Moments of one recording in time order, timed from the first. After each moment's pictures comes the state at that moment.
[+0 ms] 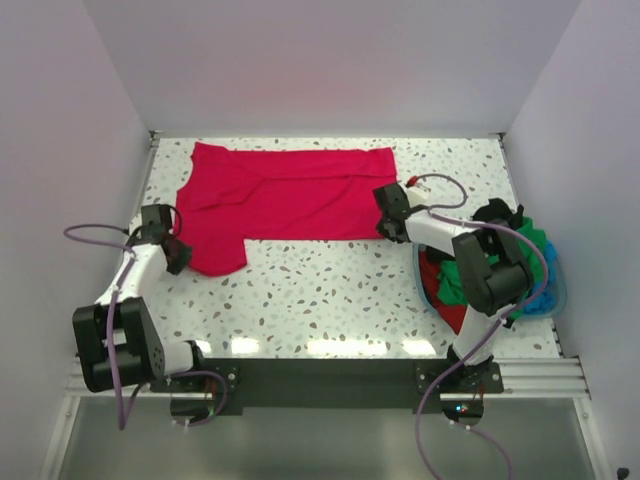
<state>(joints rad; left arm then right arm) 0.21 1.29 0.73 -0.51 -0.19 -0.78 0.42 1.82 1.06 -0.25 0.44 0.91</state>
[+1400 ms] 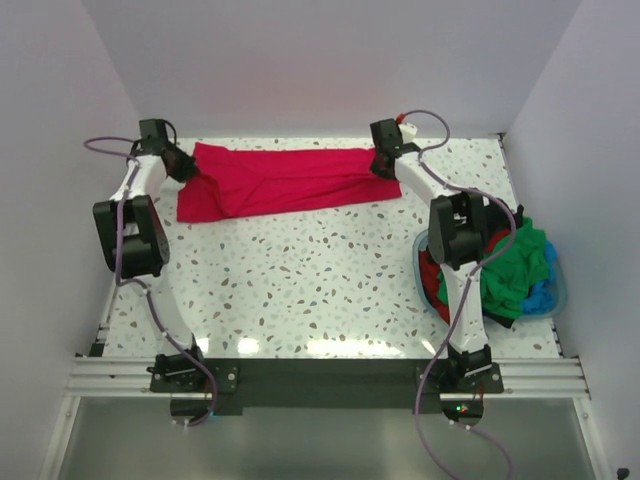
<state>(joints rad) 0.20 2.09 1.70 -0.45 0.10 -0.79 0.31 2.30 1.96 -0.52 0.38 0.67</state>
